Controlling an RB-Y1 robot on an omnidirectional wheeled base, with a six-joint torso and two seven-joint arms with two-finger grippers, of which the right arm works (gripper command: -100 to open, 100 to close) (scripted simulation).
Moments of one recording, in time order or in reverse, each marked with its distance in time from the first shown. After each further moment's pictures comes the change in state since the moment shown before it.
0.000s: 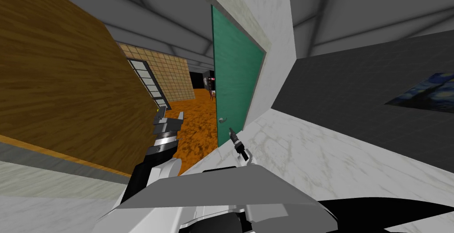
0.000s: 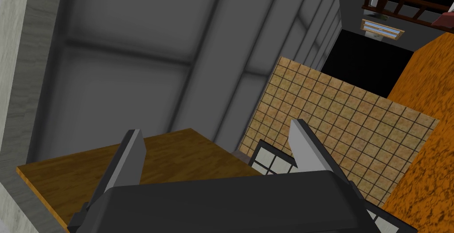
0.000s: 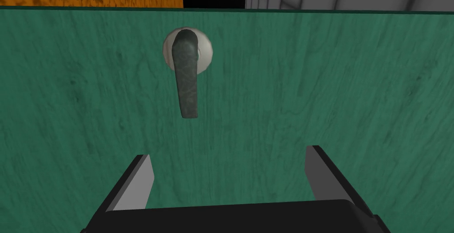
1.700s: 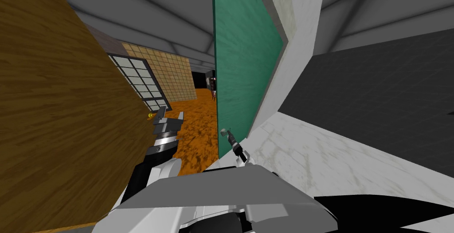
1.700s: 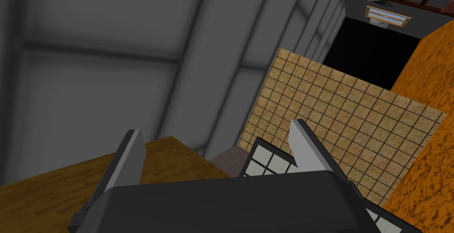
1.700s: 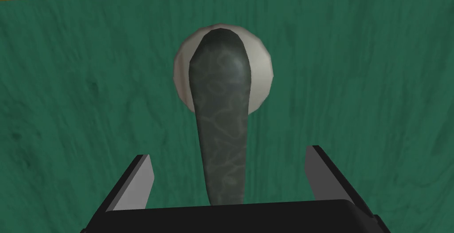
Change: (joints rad) arm -0.080 0.028 0.001 0.211 0.020 -0.054 -0.007
